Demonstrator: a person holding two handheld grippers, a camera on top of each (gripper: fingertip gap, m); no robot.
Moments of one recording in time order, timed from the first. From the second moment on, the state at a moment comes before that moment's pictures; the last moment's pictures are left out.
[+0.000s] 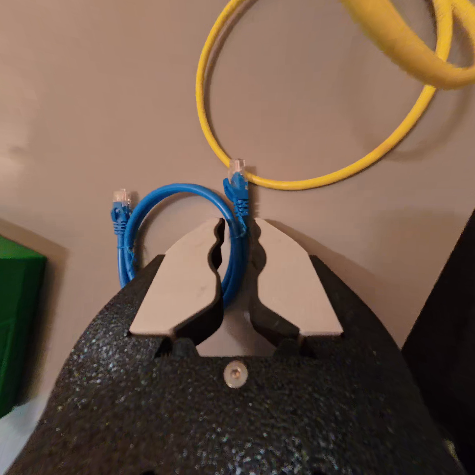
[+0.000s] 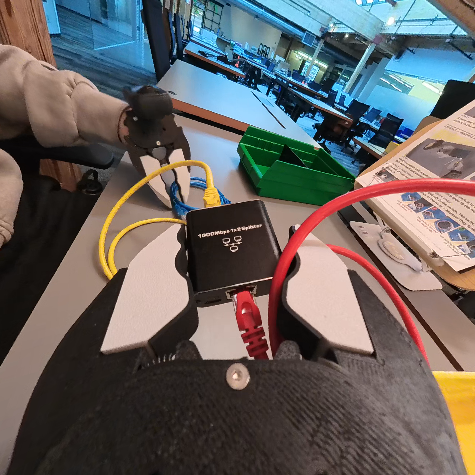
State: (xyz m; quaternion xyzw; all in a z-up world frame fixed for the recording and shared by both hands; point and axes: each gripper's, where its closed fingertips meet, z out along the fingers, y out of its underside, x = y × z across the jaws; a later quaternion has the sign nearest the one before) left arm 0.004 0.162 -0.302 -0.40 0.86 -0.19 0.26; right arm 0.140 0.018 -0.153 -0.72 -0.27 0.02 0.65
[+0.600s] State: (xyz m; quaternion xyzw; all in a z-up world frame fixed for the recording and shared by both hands) left arm 0.023 0.159 -0.311 -0.50 0.81 -0.25 0.17; right arm 0.133 0.024 -0.164 -0.72 -0.28 0.03 0.63
